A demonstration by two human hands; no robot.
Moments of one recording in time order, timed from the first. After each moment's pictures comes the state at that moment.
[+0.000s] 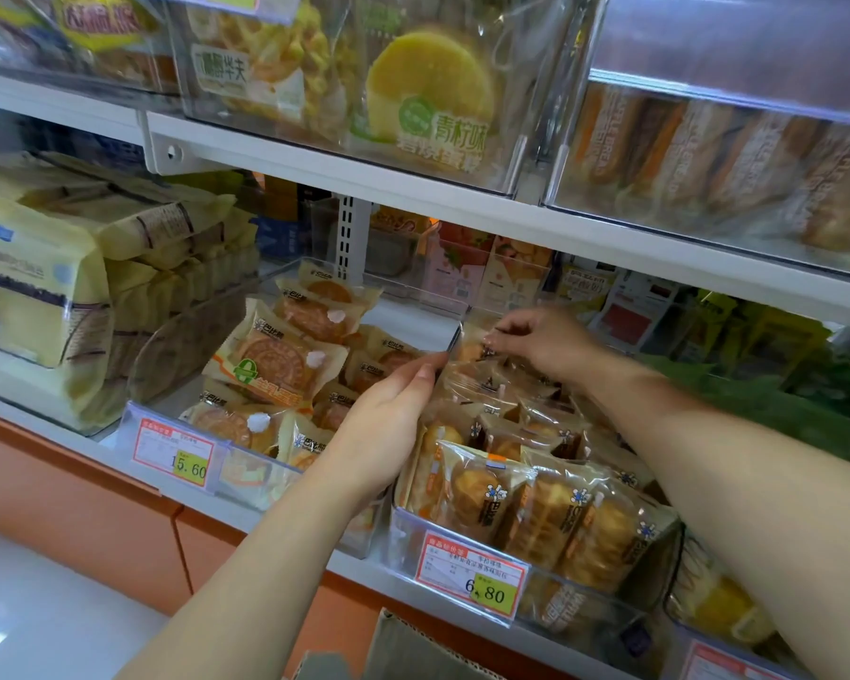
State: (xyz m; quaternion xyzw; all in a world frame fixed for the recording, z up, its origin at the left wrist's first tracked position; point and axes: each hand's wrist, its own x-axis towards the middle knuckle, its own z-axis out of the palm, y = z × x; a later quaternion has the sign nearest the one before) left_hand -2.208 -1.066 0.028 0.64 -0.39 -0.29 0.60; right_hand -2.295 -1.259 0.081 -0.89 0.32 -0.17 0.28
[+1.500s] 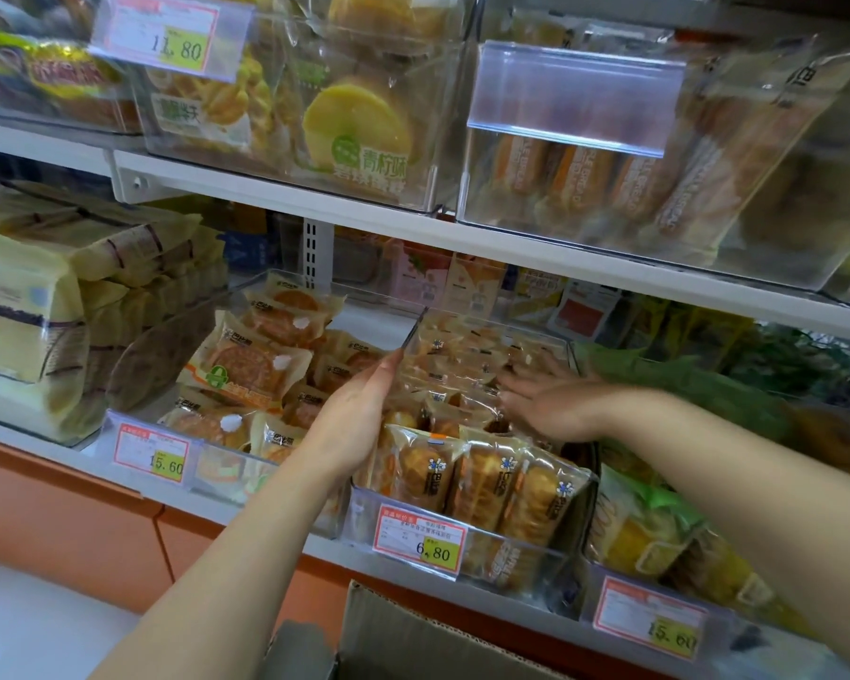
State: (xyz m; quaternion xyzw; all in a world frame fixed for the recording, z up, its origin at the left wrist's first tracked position) left_hand -2.218 -1.074 0.025 0.70 -0.39 -0.24 0.55; right_hand -2.385 -1.226 0.087 -0.91 0.37 0.18 0.00
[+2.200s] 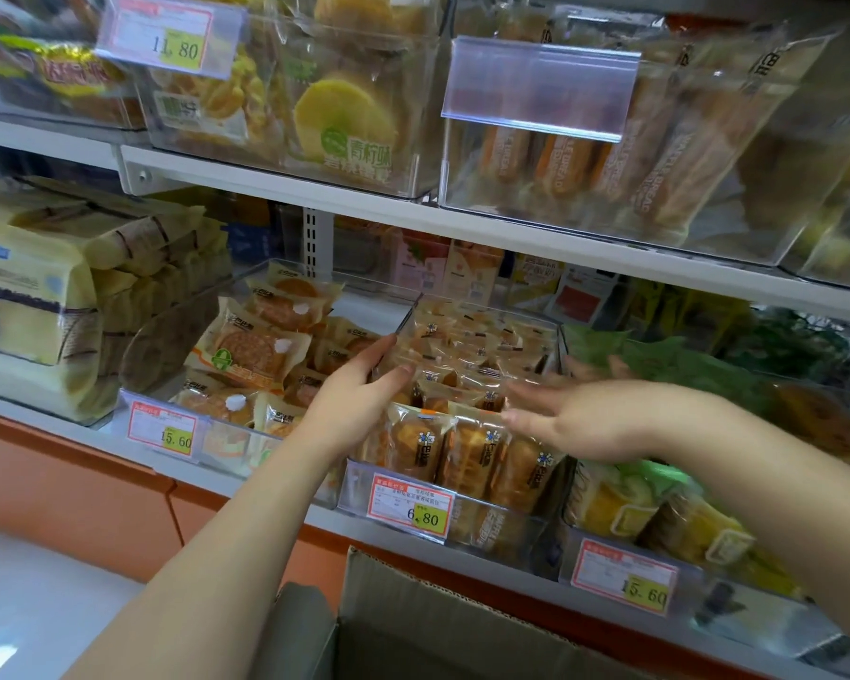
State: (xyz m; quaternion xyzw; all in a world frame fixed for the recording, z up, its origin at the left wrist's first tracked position) left_hand -2.225 -1.069 0.028 0.71 -0.41 -0.22 0.53; right_hand -2.431 -1.182 0.114 -0.91 0.36 0.21 -0.03
